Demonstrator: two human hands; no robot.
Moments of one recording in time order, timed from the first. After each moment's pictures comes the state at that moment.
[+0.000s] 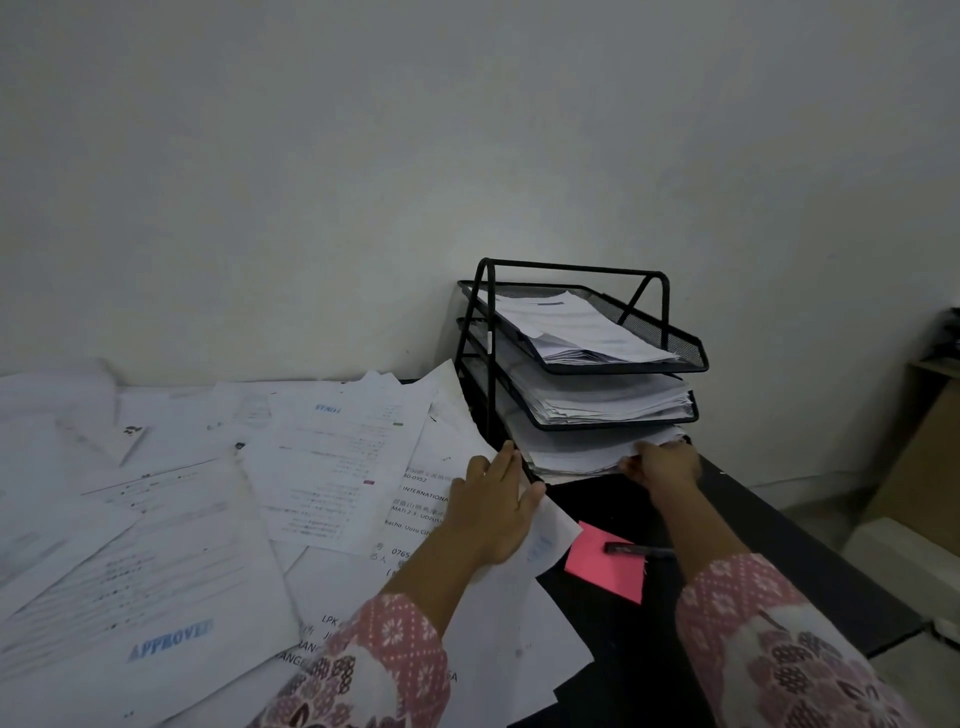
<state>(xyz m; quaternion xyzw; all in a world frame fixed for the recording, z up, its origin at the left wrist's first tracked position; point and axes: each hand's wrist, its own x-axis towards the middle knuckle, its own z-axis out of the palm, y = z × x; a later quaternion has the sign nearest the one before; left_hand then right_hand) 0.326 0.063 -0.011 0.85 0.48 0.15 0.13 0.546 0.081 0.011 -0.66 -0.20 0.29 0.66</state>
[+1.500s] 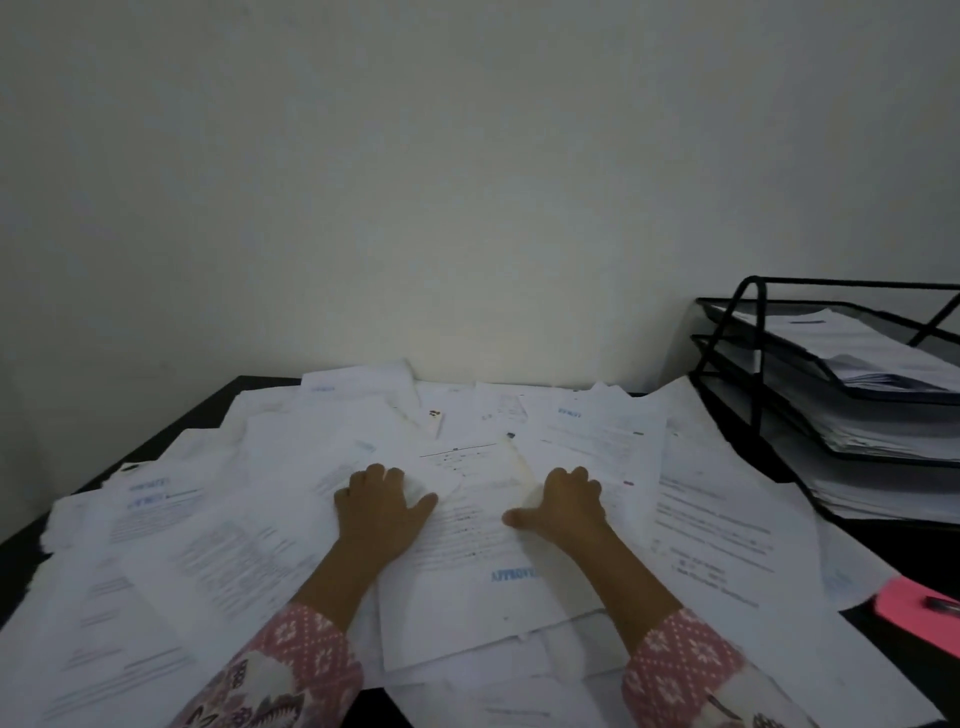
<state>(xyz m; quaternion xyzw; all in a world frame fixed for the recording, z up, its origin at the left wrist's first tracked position) -0.042 0.033 -0.040 0.60 0.78 0.17 0.00 0.165 0.060 -0.010 -0.69 -0.69 0.16 0.14</state>
